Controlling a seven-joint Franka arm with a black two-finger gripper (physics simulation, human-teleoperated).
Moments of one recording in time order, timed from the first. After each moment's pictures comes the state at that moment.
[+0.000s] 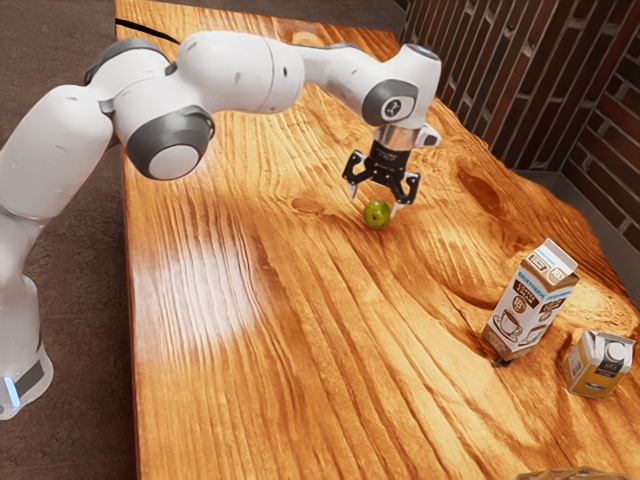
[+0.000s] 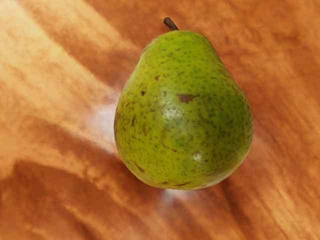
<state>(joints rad) -0.25 0.52 0.58 -1.34 -0.31 1.75 -0.60</state>
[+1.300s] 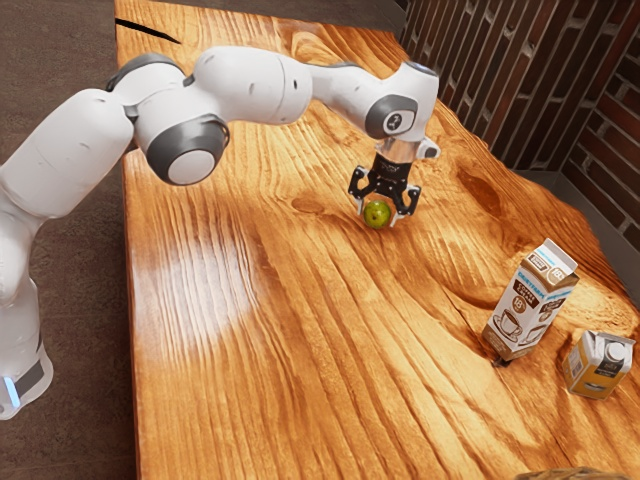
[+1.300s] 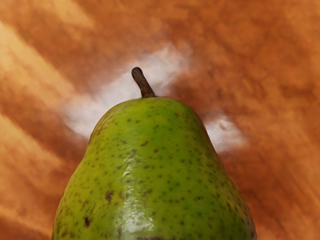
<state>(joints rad) -0.06 0.62 0.39 -1.23 -0.30 1.78 -0.59</state>
